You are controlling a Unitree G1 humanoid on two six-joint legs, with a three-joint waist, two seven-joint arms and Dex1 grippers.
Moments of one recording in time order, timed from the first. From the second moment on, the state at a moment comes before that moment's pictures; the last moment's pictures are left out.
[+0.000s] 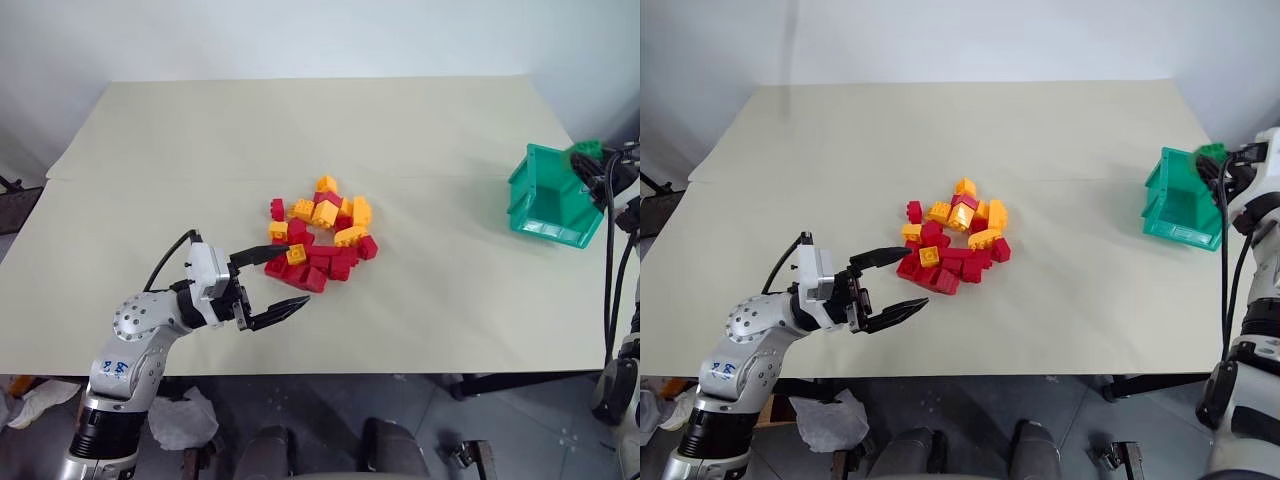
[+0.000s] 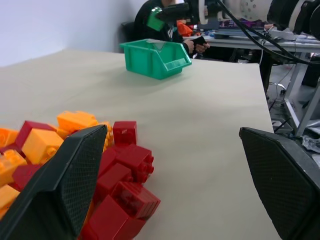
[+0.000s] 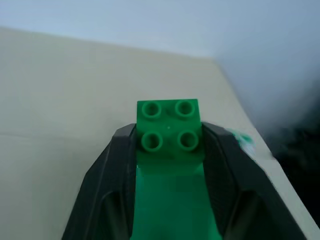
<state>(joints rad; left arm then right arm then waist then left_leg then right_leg) -0.21 0.51 0.05 -0.25 -0.52 0.18 -0.93 -0.85 -0.81 -0.40 0.83 0.18 0.13 0.54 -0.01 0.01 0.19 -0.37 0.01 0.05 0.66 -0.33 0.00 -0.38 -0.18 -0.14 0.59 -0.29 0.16</state>
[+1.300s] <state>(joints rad) -0.22 0.50 0.13 -0.26 -0.58 0.19 -0.88 -1.01 -0.83 -0.32 1.15 0.16 -0.15 0.79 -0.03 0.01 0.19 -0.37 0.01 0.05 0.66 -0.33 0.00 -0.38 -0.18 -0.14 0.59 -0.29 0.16</state>
